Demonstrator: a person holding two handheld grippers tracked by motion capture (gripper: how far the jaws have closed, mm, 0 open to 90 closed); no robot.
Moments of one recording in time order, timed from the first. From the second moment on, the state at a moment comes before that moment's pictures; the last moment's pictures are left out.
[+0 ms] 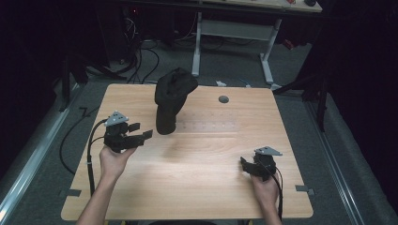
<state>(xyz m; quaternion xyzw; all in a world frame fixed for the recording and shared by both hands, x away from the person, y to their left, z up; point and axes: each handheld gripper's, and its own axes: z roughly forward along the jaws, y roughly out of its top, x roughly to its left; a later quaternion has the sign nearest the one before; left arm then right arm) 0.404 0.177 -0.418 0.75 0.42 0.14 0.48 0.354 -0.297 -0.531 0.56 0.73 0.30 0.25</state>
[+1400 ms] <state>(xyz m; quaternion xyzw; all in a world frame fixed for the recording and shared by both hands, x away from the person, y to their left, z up) 0.367 0.186 -0.459 0.74 0.44 0.12 0.49 0.354 -0.297 -0.531 0.56 0.73 0.30 0.25</state>
